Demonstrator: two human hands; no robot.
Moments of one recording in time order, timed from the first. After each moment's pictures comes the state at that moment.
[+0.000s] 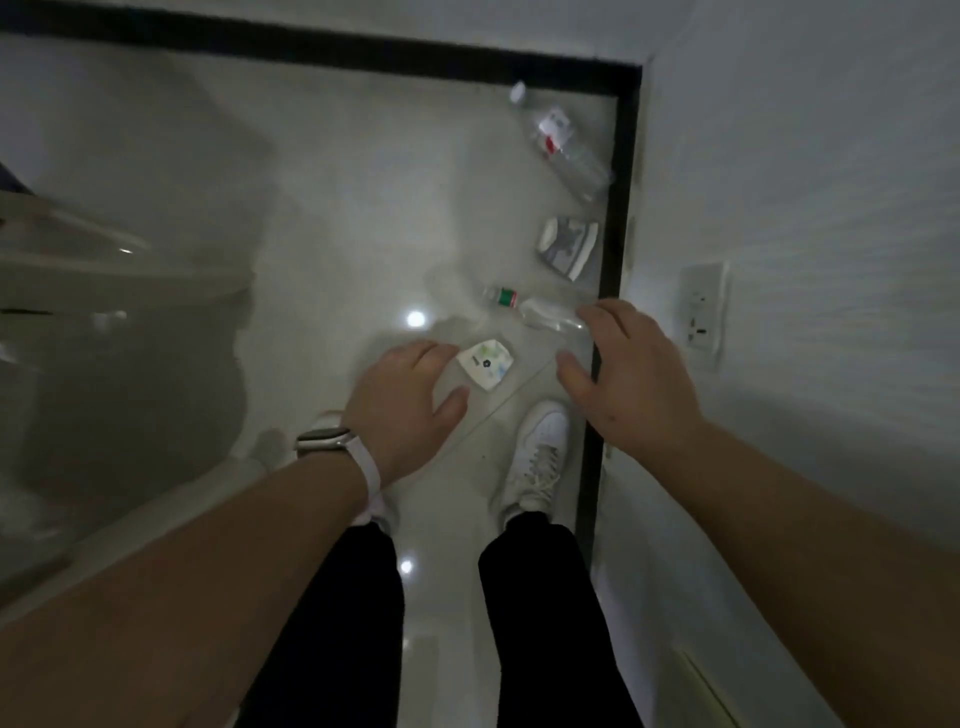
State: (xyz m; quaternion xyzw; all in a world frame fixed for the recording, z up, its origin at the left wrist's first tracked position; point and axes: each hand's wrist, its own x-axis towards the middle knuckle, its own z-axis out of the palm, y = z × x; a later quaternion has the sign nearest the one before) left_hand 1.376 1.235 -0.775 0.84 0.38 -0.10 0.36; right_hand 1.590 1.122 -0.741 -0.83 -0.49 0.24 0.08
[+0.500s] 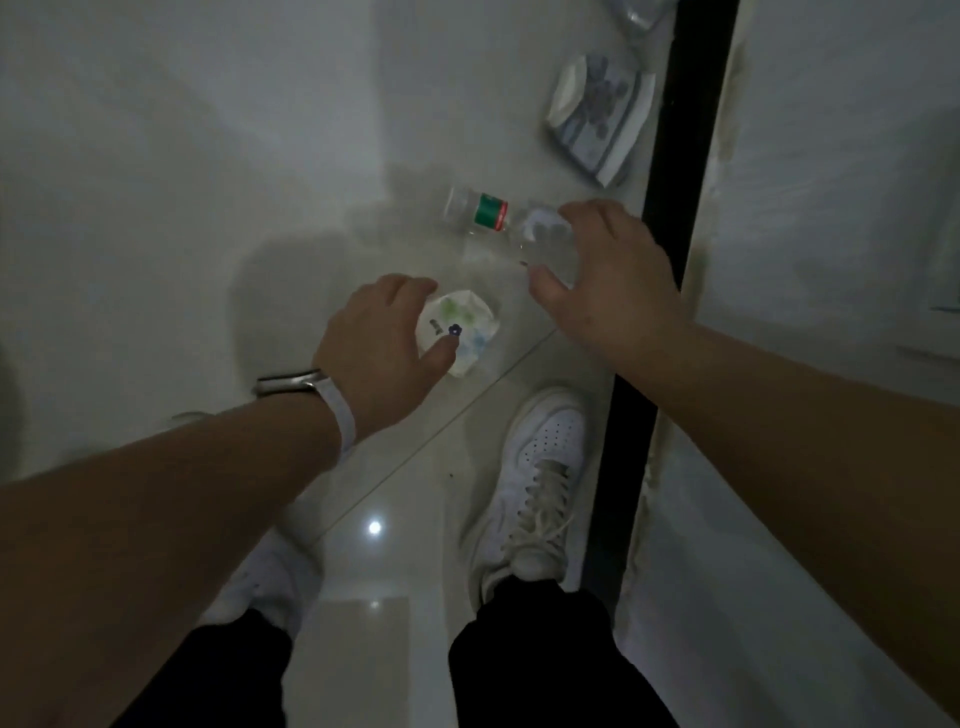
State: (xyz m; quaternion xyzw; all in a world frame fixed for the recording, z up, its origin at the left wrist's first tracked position) left_hand 1.411 1.206 -1.034 0.83 0.40 -0.13 0.38; right_hand 1.622 1.125 -1.008 -0.84 -0.47 0.26 0.04
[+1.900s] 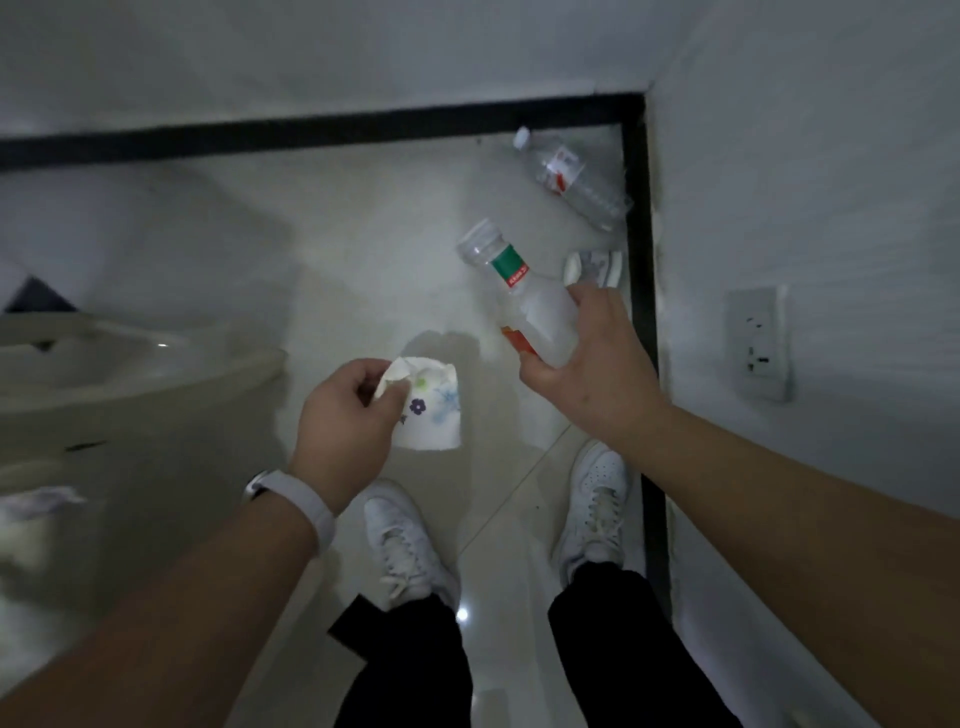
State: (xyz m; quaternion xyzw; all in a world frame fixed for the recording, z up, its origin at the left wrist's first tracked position) left_hand 1.356 1.327 -0.780 0.64 0.59 0.00 0.49; right_hand 1.559 1.211 -0.783 -0.87 -0.30 0.31 0.24
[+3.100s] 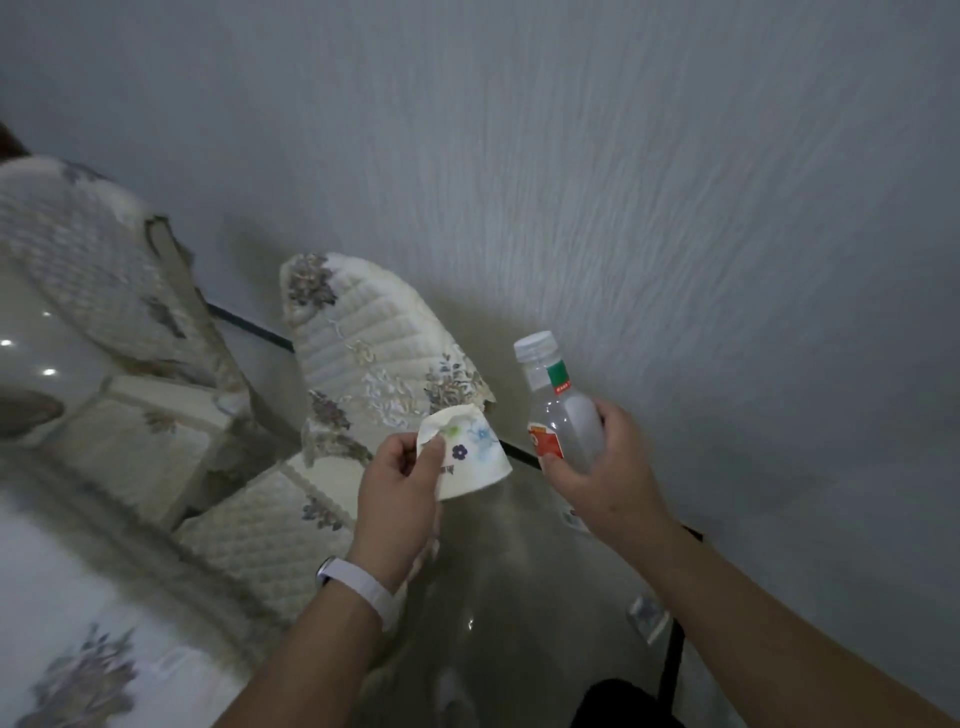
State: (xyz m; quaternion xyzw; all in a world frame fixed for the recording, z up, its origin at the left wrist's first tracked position) left_hand 1.212 1.383 -0.211 0.40 0.66 0.43 0.48; right_hand 1.415 1.361 -0.200 -0.71 -0.50 0.31 0.40
